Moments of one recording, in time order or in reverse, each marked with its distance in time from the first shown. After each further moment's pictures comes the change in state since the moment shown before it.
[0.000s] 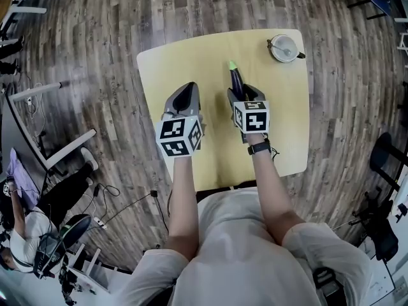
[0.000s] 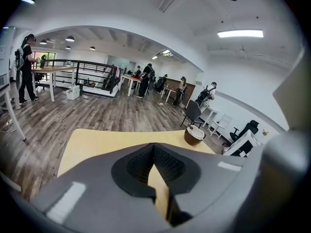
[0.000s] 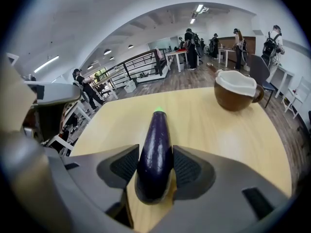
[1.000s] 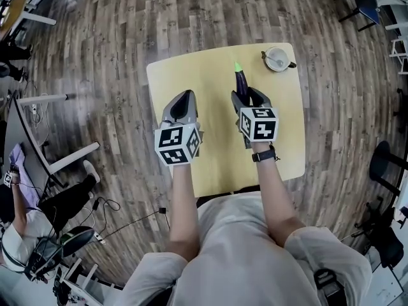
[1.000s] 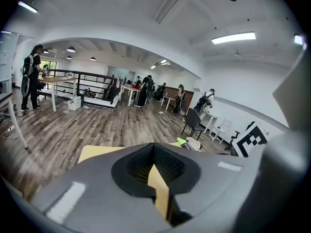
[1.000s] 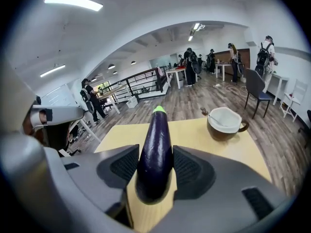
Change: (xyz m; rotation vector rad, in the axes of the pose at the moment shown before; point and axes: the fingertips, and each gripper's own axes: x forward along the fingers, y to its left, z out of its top) left arm -0.048 -0.007 0.045 0.033 -0.107 0.018; right arm -0.069 0.012 0.063 -0.010 -0.186 -0.003
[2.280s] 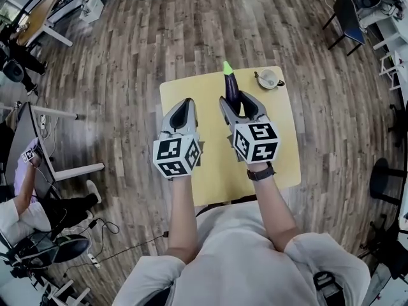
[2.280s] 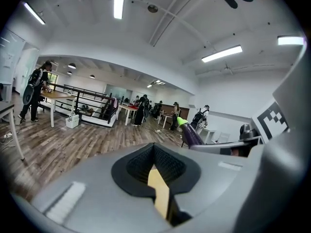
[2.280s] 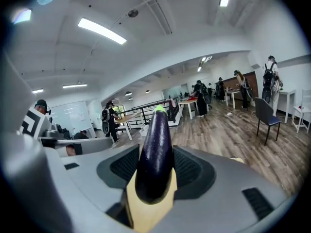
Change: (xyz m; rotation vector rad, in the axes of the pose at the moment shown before) left arm -0.096 -0.042 0.088 0.042 -0.234 -0.025; right arm -0.139 0.099 0.117 -0.091 -0.369 0.113
